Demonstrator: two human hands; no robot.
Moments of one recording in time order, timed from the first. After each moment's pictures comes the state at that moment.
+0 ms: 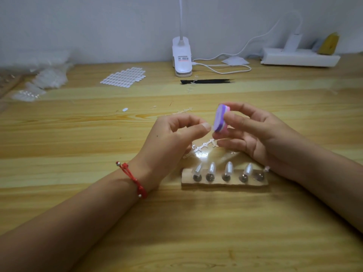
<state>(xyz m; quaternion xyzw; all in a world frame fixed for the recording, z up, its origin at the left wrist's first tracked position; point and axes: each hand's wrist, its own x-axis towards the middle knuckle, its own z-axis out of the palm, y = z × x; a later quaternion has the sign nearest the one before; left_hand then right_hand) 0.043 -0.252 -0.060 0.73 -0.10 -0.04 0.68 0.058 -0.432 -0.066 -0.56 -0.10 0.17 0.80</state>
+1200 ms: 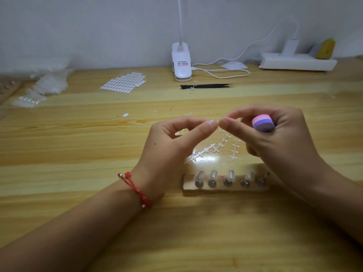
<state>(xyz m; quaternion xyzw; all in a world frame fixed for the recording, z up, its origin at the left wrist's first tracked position) 0.042 -0.255 -0.063 0.69 -0.12 0.02 0.71 0.039 -0.422 -0.056 -0.75 -0.17 -0.14 0.62</state>
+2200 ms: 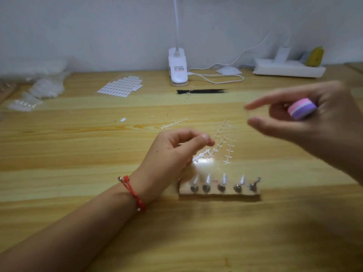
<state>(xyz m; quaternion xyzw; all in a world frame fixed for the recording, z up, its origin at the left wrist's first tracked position) 0.046 -0.251 -0.065 0.72 -0.15 -0.05 0.67 0.034 -0.465 -0.005 -0.84 -0.25 -0.13 0.47</state>
